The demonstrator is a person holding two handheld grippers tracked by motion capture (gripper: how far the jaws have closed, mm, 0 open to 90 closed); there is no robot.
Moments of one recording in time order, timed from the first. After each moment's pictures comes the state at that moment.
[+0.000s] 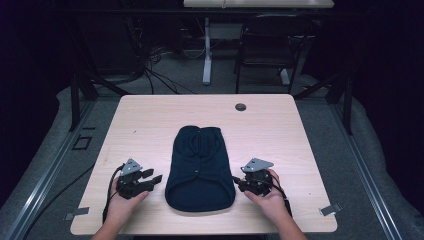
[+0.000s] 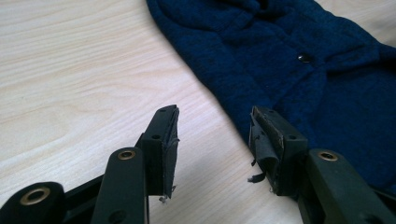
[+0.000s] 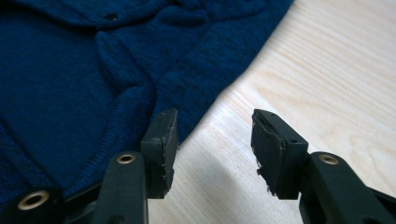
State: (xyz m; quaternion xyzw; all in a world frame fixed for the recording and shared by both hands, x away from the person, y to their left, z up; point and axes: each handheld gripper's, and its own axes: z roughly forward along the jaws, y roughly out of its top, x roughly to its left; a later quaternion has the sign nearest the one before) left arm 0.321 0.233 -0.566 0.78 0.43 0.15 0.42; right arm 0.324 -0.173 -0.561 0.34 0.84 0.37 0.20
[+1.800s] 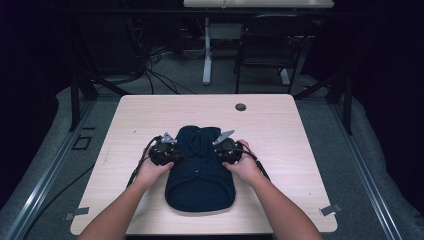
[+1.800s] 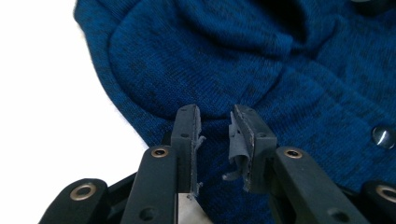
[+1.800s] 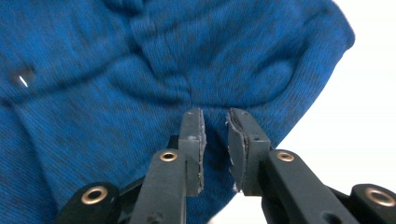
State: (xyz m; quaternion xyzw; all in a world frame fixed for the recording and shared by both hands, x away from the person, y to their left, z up) left arm 0.430 0.162 -0.568 0.86 0.36 0.12 0.33; right arm 0.430 -0.101 -0.560 0.28 0.91 0.26 0.17
